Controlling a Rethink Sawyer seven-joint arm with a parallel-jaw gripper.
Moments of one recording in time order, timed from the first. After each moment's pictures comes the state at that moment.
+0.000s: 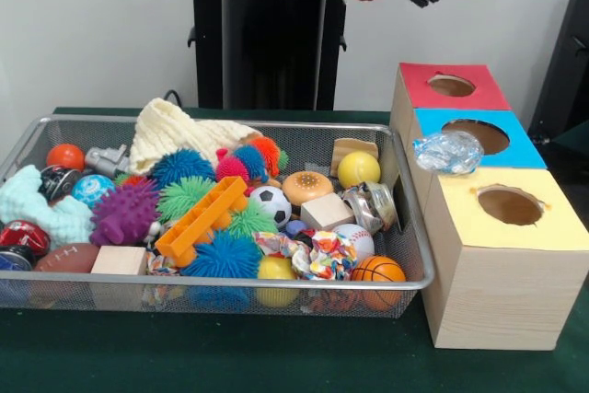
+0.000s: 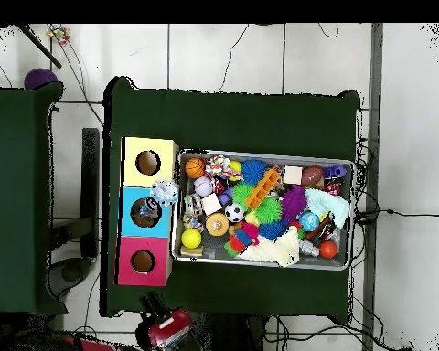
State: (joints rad) arm 0.47 0.18 -0.79 2.26 -0.11 -2.31 2.55
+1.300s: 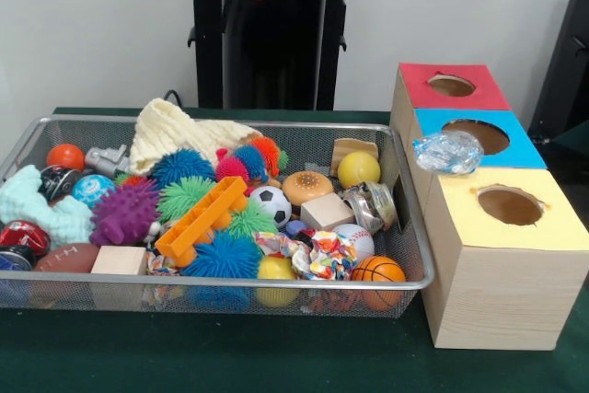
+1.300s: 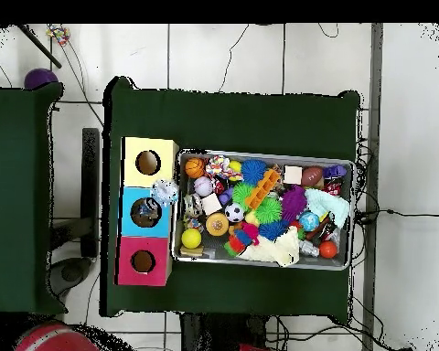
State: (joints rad) arm 0.13 -0.27 -0.73 2.15 -0.95 -0.56 2.70
